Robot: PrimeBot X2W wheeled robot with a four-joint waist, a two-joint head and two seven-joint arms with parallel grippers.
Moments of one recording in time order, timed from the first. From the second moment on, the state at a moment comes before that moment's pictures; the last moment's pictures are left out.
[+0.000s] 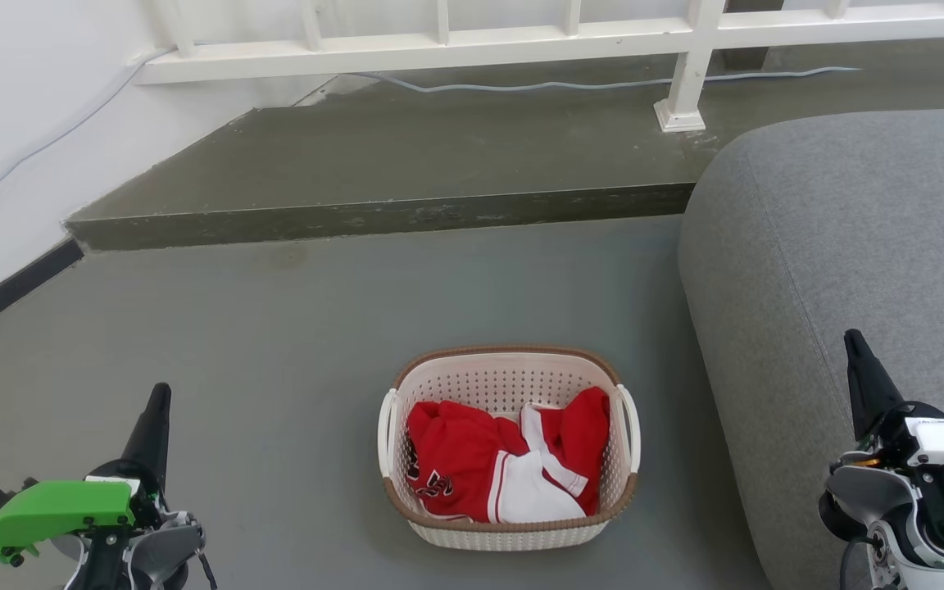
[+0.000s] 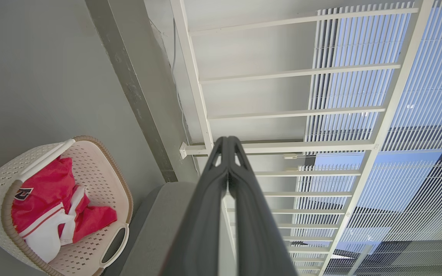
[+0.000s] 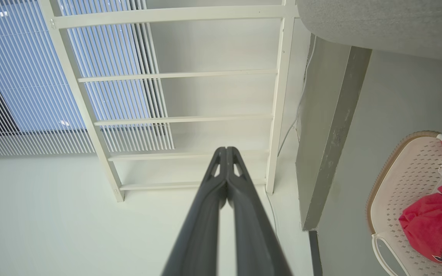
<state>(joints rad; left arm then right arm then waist) -0.09 0.04 0.07 0.28 -1.59 -0.12 0.10 -0.05 -0.06 -0.11 0.27 1.60 0.11 0.08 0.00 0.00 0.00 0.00</state>
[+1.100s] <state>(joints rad) -0.09 0.04 0.08 0.28 -1.61 -0.12 0.11 -0.05 -0.05 -0.11 0.28 1.61 0.11 0.09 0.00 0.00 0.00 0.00</state>
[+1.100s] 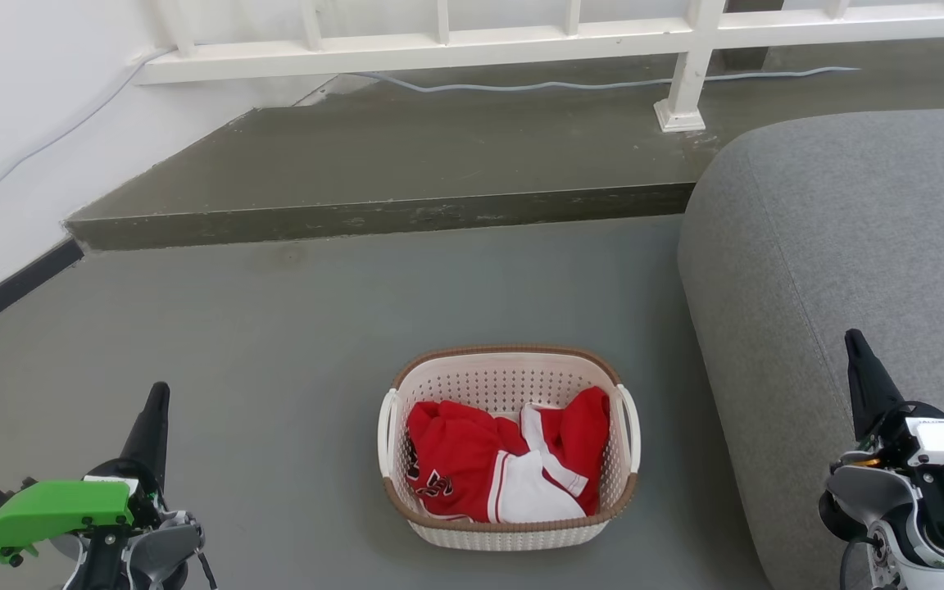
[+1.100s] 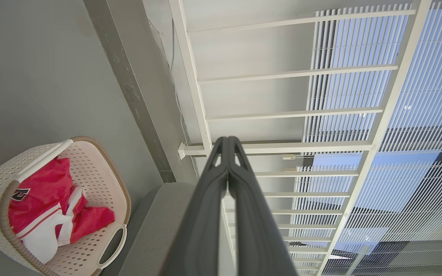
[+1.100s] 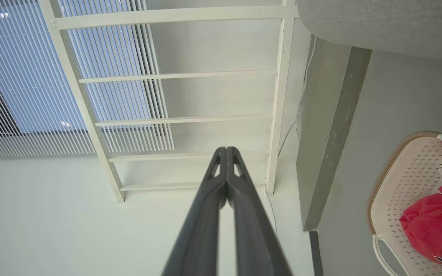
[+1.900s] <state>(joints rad) -0.09 0.04 0.08 0.28 -1.61 -0.12 0.11 -0.05 -0.05 -0.12 0.27 1.61 0.11 0.09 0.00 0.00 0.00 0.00</state>
